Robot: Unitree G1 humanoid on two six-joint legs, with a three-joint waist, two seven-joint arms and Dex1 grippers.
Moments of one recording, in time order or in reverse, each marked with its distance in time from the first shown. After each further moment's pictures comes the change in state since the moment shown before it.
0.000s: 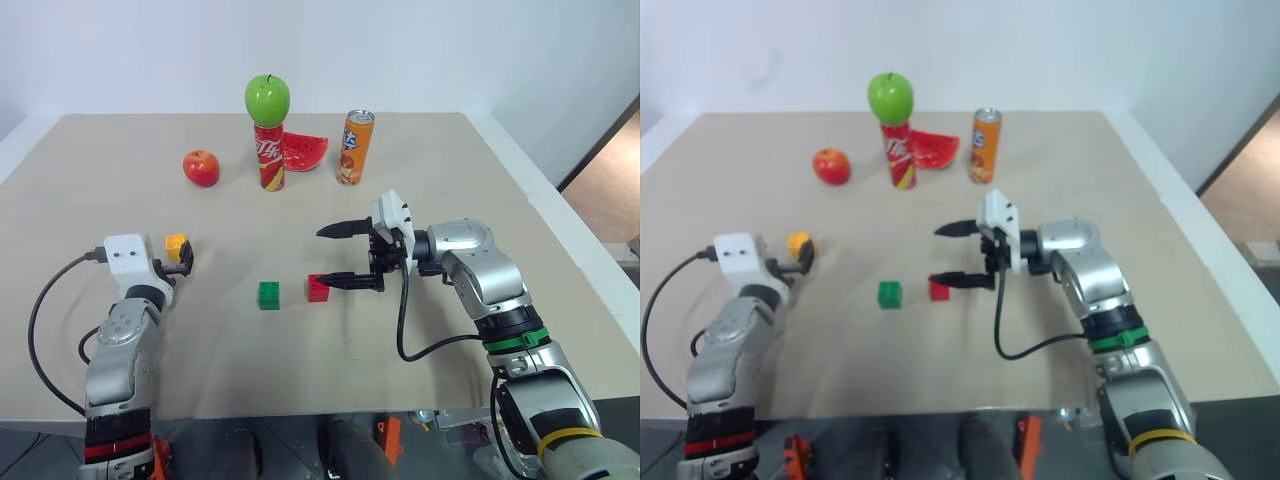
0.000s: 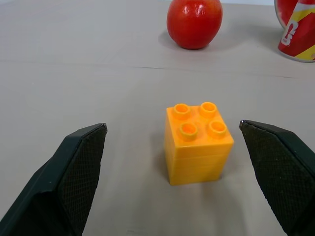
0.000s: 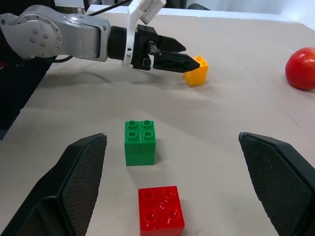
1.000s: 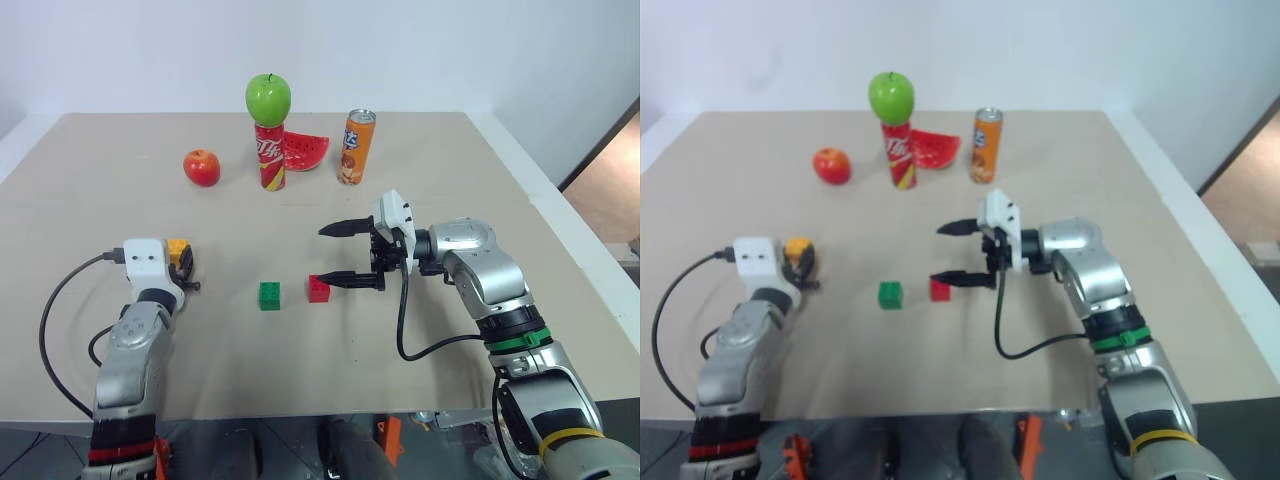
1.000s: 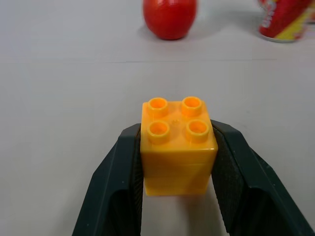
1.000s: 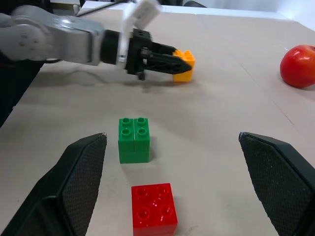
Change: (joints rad) left arm 0.100 0.005 -0.103 -0.127 0.056 -0.008 -0.008; right arm 0.002 -0.009 0.000 -0.002 -0.005 -0.006 -0.013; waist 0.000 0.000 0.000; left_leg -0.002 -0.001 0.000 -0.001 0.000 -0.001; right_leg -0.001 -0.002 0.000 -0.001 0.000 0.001
